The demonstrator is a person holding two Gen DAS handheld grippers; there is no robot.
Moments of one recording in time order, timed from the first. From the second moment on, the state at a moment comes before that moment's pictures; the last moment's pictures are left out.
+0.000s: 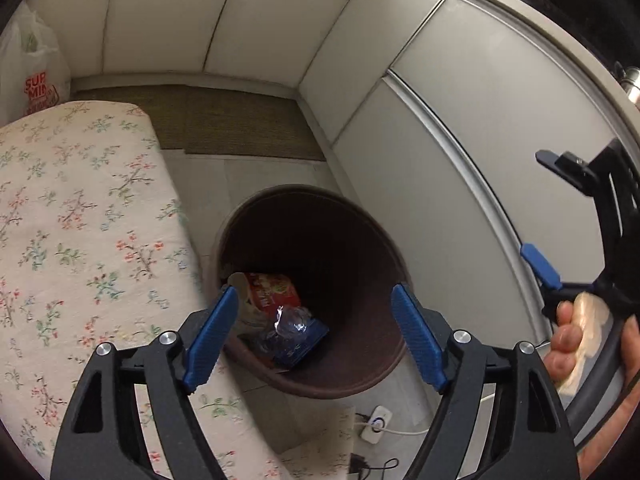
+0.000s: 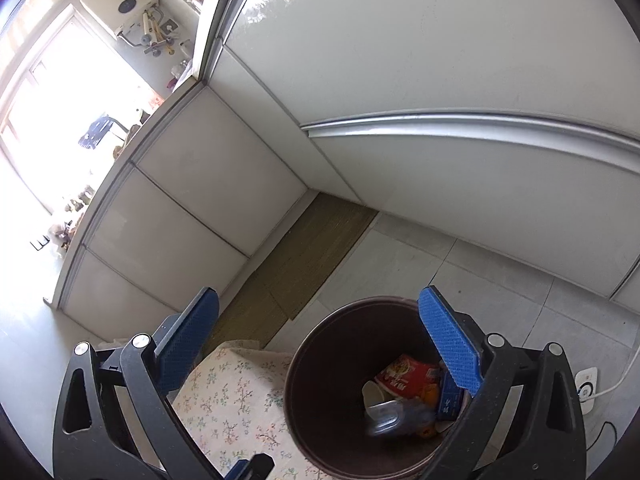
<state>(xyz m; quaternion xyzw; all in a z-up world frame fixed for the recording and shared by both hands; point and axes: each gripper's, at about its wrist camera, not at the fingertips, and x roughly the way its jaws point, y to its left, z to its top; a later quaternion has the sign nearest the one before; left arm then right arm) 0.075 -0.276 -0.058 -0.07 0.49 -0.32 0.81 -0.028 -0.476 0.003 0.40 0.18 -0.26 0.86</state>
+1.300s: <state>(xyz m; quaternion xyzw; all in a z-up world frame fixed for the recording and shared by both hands) 0.119 0.147 -0.112 -0.29 0.52 0.06 0.80 0.111 -0.157 -0.059 0.01 0.41 -0.01 0.91</state>
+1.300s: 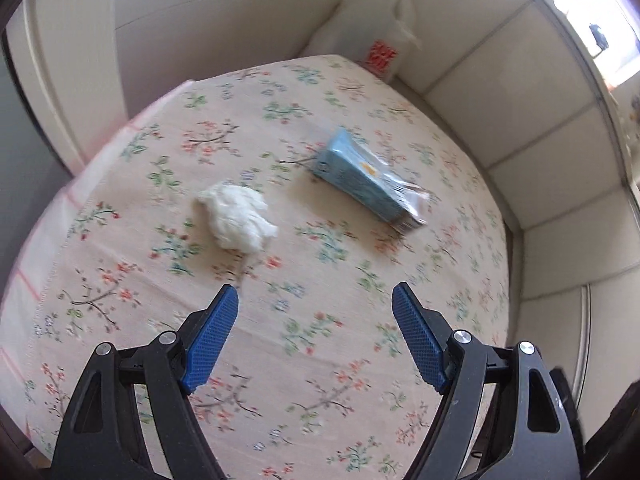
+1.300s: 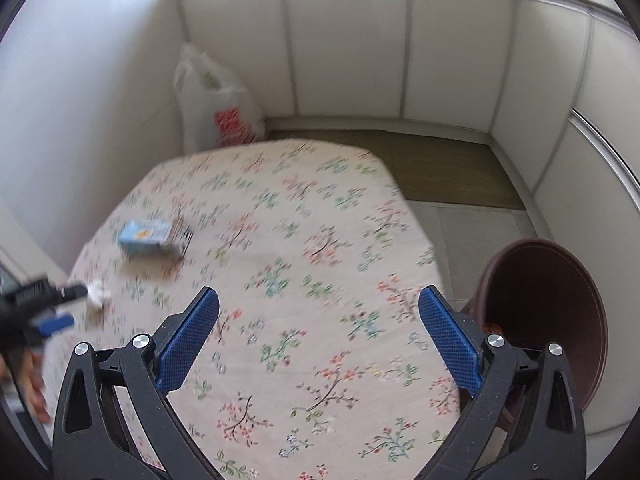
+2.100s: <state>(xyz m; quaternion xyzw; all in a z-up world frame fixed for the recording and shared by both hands) 0.138 0.194 -0.161 -0.32 0.53 0.13 0.77 0.106 -0.091 -0.103 -0.12 0.45 0.04 0.88</state>
